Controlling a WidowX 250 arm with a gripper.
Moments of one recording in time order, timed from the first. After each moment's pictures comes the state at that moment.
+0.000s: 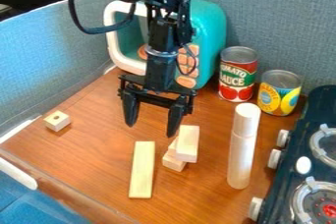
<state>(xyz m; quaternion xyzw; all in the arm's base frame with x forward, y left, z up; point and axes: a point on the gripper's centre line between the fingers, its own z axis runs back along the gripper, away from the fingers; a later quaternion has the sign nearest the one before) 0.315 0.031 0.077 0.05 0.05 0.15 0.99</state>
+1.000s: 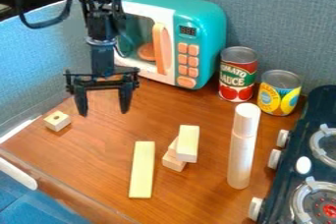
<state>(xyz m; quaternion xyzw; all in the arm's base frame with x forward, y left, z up) 0.314 0.118 0.071 0.05 0.01 0.42 0.91</state>
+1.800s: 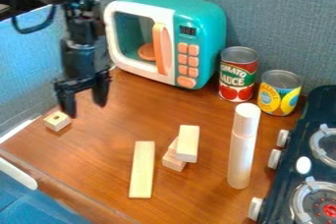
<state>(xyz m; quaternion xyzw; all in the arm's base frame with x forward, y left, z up) 0.309 0.172 0.053 0.08 0.00 0.66 0.75</state>
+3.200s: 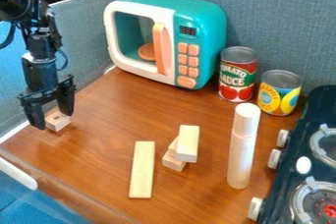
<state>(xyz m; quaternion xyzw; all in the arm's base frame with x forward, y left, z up) 0.291 0.232 0.021 0.05 0.01 0.71 0.70</state>
